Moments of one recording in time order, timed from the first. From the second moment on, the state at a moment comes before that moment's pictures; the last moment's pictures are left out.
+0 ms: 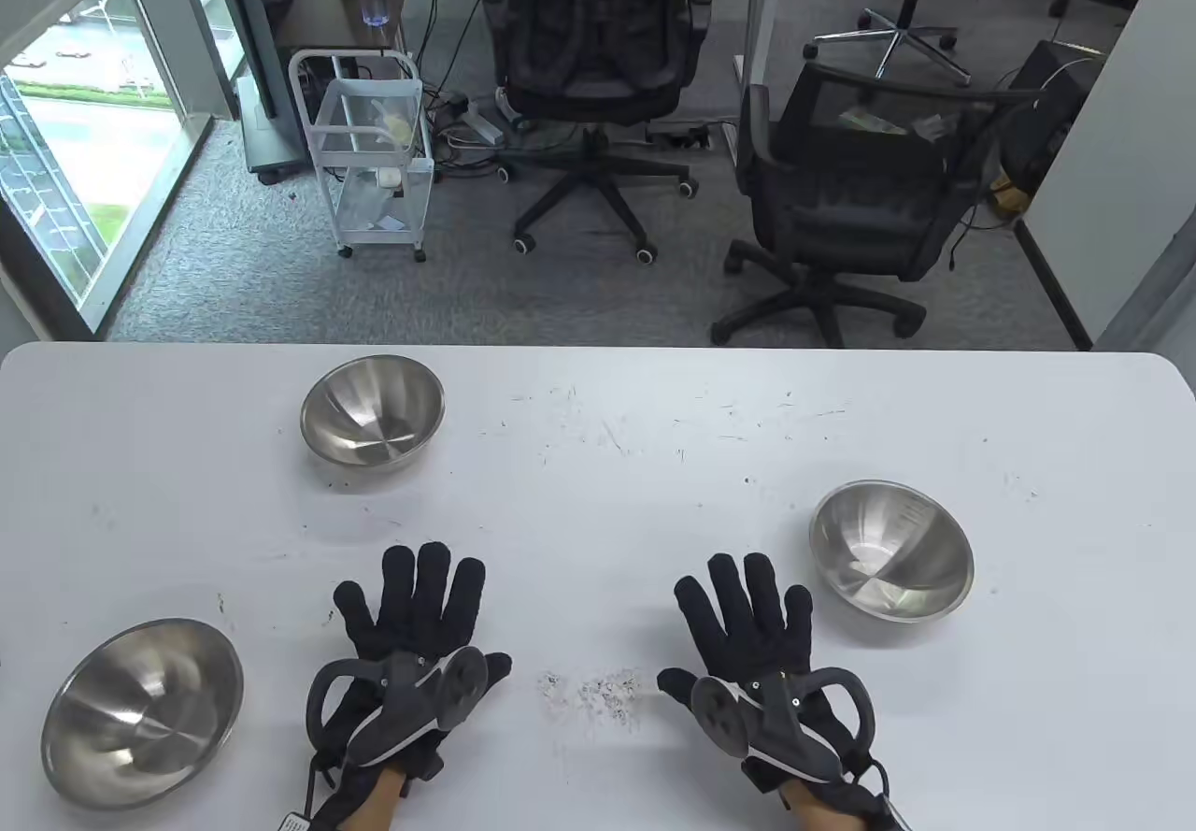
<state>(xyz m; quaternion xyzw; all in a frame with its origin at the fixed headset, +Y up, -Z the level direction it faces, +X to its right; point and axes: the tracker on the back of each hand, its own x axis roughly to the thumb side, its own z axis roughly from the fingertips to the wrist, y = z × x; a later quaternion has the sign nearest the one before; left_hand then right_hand) -0.186 -0.751 -0.288 0.02 -0.08 -0.07 0.99 0.132 -0.758 -0.278 -0.14 0.05 -0.99 0.07</state>
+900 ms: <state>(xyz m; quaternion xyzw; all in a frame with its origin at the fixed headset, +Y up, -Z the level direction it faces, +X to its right) -0.261 -0.723 -0.289 0.05 0.20 -0.06 0.98 0.131 -0.759 -0.276 -0.16 0.06 -0.98 0.05</state>
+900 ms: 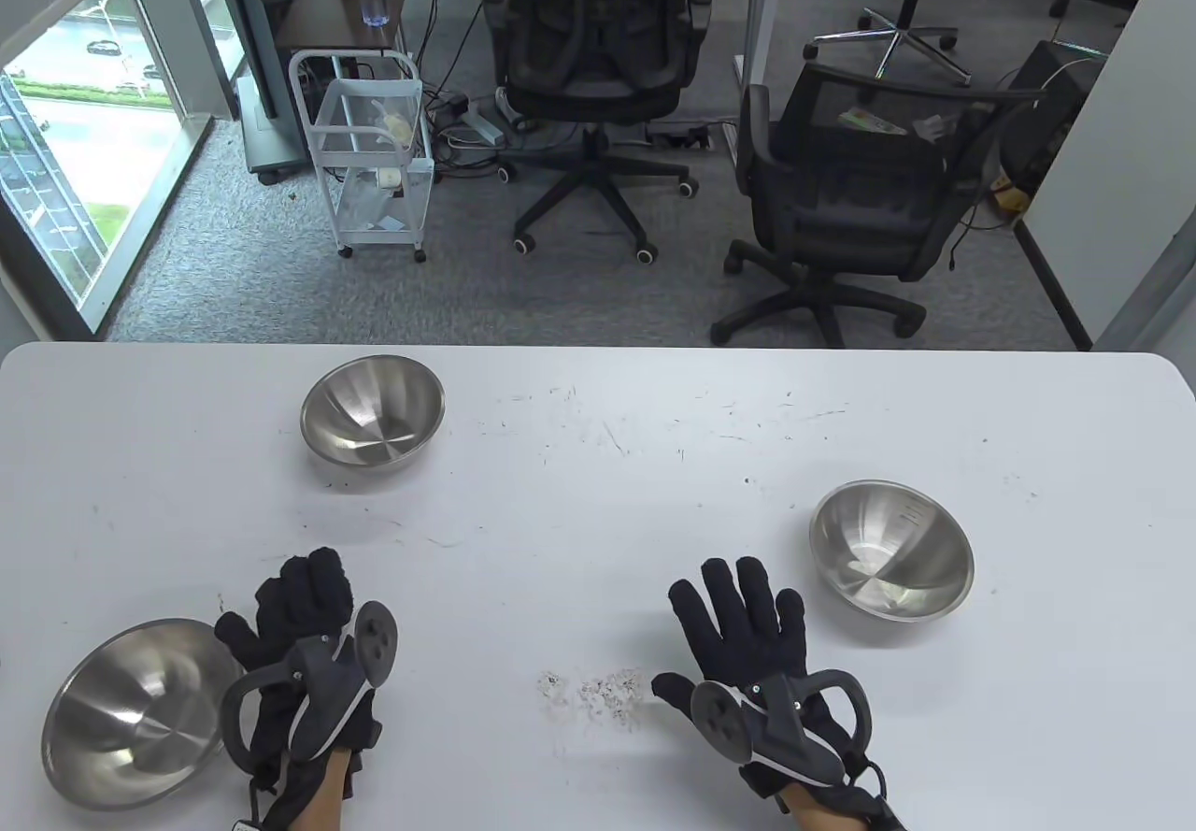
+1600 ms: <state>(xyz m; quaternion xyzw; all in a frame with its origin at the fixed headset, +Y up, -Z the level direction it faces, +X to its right) -0.337 -0.737 -0.287 -0.07 0.33 0.06 0.94 0.132 -0.758 -0.274 -0.17 0.06 -0.98 0.04</state>
